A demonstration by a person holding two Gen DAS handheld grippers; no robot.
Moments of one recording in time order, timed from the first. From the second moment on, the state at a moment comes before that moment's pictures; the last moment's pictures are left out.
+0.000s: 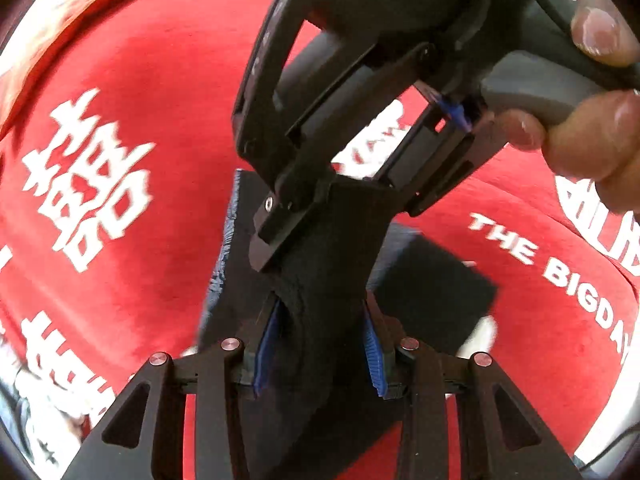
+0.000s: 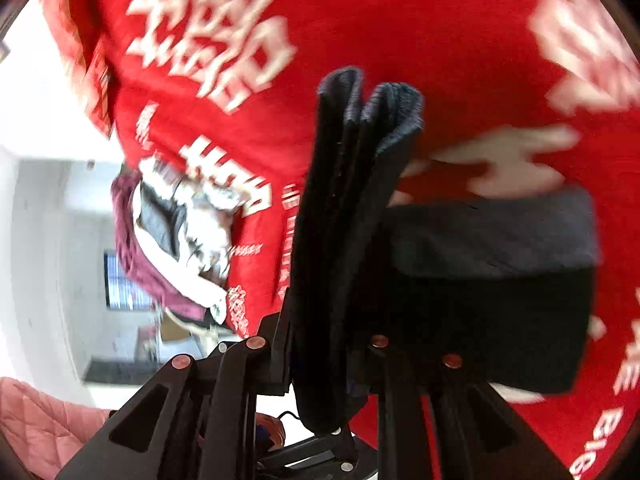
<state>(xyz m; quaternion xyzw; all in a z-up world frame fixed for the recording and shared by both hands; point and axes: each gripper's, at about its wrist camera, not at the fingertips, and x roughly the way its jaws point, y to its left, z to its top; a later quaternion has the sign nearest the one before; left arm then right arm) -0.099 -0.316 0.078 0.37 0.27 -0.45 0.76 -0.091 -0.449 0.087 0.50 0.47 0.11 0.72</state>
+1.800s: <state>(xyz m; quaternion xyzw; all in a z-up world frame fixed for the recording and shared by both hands) 0.048 -0.235 -0.001 0.19 0.64 -0.25 0.70 -0.165 -0.461 0.040 0.29 0.60 -0.13 0.74</state>
